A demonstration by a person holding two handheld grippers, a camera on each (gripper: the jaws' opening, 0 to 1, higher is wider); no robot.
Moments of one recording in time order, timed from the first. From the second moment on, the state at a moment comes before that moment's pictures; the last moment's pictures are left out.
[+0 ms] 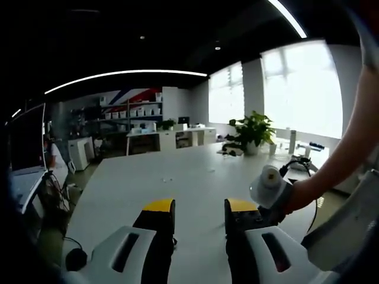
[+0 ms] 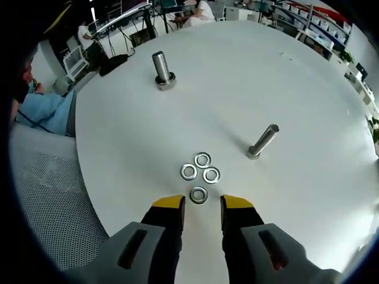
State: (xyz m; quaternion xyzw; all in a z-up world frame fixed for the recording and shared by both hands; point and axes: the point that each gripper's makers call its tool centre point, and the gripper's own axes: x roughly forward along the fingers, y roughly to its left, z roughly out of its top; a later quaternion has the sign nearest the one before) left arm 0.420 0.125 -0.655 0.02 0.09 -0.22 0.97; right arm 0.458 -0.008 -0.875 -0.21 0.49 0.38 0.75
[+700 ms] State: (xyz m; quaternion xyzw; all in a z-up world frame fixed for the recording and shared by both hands) left arm 0.420 0.127 -0.656 0.03 0.09 -0.22 0.97; right arm 0.455 -0.002 -0.876 -0.29 0.47 0.42 0.72
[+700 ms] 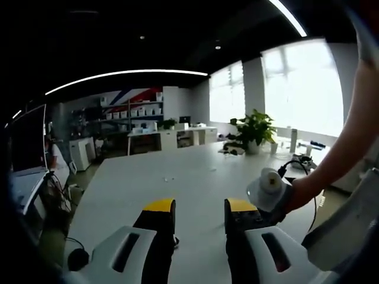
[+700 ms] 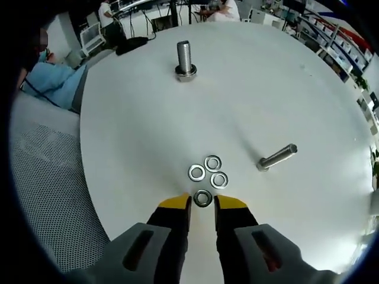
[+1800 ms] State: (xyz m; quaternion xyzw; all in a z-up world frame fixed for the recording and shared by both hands) left arm 0.421 0.127 -0.656 0.03 0.10 -0.22 0.97; right arm 0.457 -0.003 -0.877 -0.31 0.50 0.42 0.69
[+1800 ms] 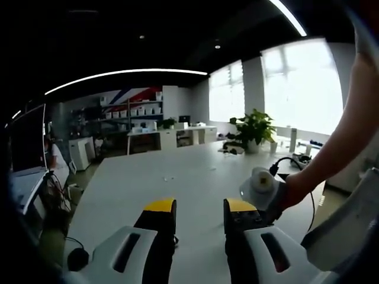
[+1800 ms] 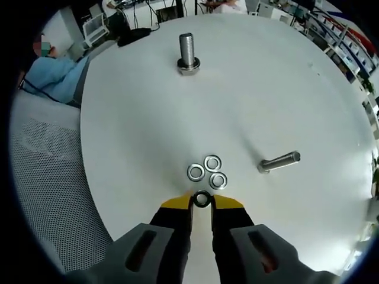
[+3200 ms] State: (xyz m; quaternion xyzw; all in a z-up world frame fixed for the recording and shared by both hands) left arm 0.421 0.126 -0.659 0.03 0.10 -0.22 0.97; right arm 0.481 -0.029 -0.844 -0.31 0.49 0.40 0.71
